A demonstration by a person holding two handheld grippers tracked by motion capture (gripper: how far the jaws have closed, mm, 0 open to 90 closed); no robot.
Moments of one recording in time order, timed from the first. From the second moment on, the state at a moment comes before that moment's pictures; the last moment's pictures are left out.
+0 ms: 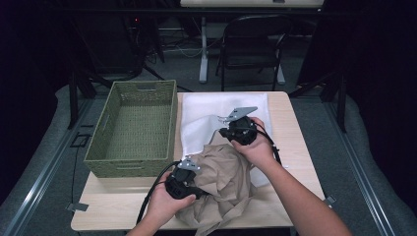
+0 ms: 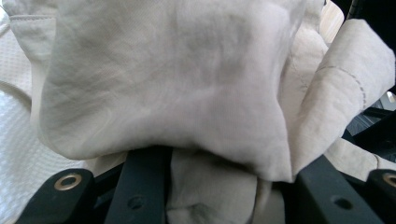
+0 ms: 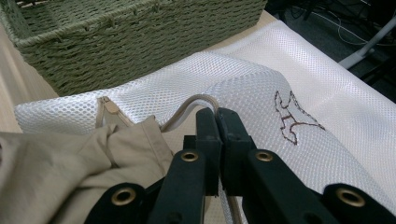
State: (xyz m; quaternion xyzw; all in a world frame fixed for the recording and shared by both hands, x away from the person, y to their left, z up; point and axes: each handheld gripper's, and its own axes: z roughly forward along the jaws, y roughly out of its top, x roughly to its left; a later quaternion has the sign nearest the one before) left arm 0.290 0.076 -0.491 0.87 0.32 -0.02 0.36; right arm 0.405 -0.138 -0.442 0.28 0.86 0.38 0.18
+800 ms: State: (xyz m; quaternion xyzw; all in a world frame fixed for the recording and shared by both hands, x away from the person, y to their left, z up) left arm 0.301 0.064 -0.506 0.87 0.34 -0.03 0.36; right arm 0.402 -0.137 -0.441 0.28 0.86 0.38 0.18
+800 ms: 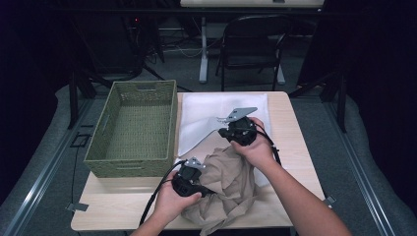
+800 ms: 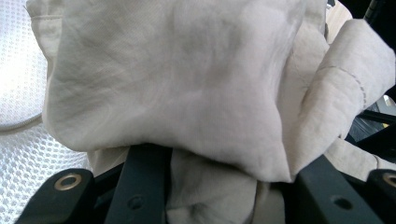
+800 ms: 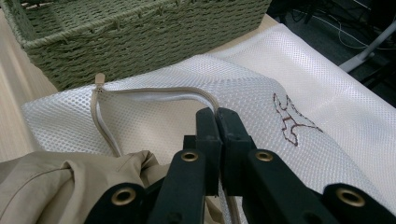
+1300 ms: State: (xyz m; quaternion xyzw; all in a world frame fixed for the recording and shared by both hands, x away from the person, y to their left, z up) left arm 0.305 0.065 -0.513 0.87 0.34 -0.03 0.36; right arm 0.402 -0.141 -0.432 0.27 0.86 0.39 0.20
